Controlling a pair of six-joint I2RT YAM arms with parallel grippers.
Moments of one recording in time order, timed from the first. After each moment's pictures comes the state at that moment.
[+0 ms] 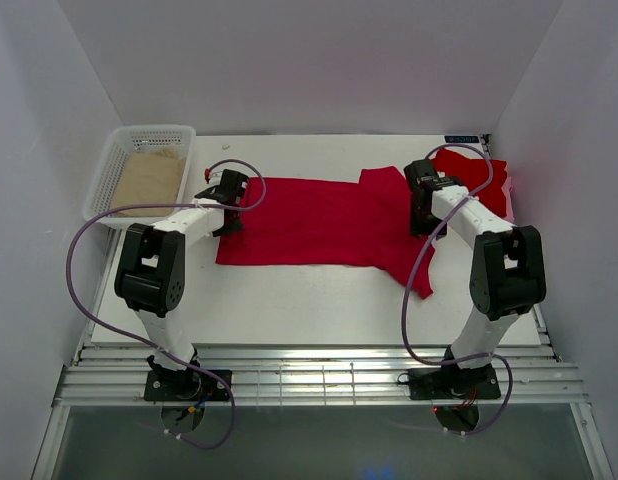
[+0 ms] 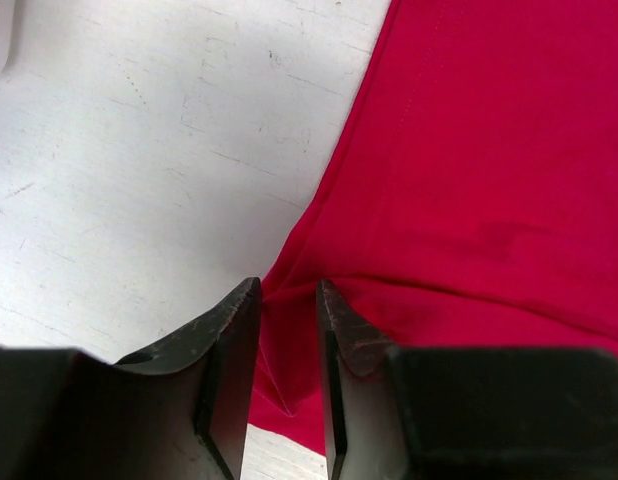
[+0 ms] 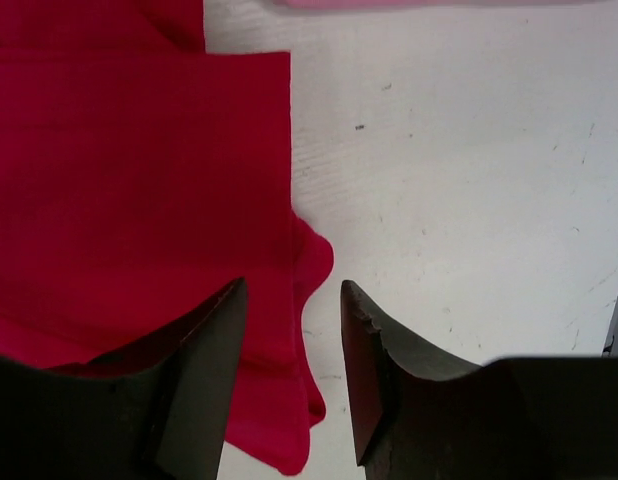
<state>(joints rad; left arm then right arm) -0.28 1.83 1.22 -0.47 -0.46 -0.46 0.25 1.74 1.29 -0.80 0.38 0.29</state>
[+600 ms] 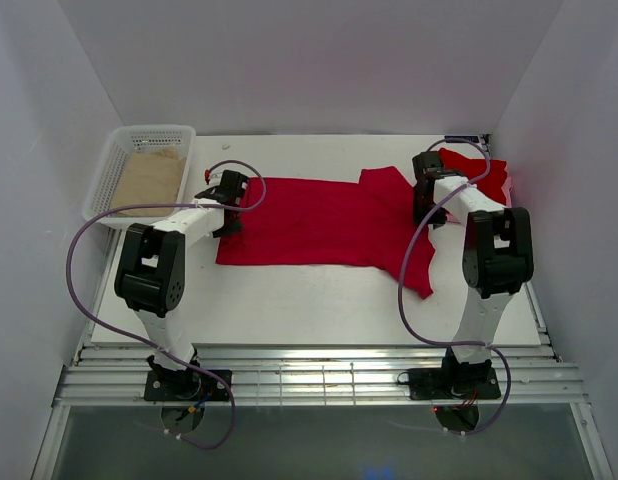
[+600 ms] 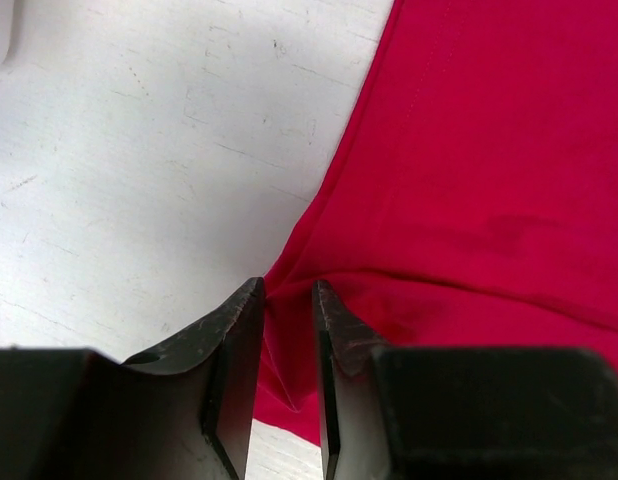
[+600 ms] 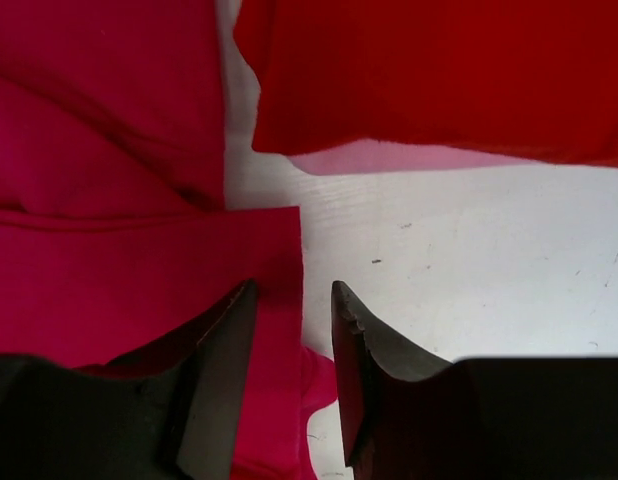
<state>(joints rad) -0.28 1.83 1.22 -0.49 -0.46 -0.46 0.16 1.93 1.41 -0.68 0.29 0.18</state>
